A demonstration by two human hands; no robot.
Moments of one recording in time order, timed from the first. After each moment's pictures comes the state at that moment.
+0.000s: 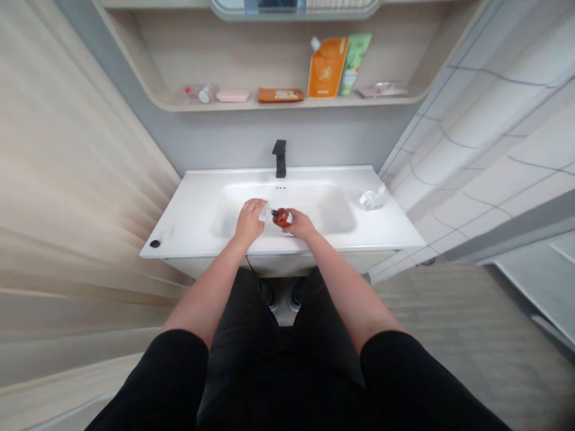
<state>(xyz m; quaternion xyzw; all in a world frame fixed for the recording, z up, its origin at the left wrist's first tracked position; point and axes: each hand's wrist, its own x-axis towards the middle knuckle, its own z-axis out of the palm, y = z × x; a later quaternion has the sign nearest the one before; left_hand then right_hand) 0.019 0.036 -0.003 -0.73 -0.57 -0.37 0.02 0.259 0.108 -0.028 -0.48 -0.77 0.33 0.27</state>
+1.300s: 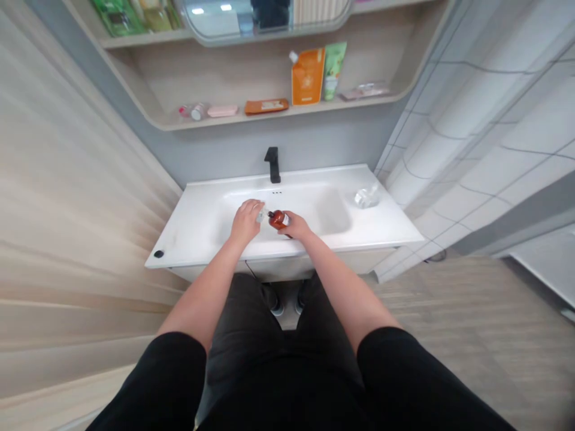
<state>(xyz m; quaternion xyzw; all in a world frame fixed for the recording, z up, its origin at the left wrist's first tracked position) 0.019 0.039 0.028 -0.78 -0.55 -0.29 0.10 0.257 0.110 -0.024 -0.48 -0.74 0.38 0.29</state>
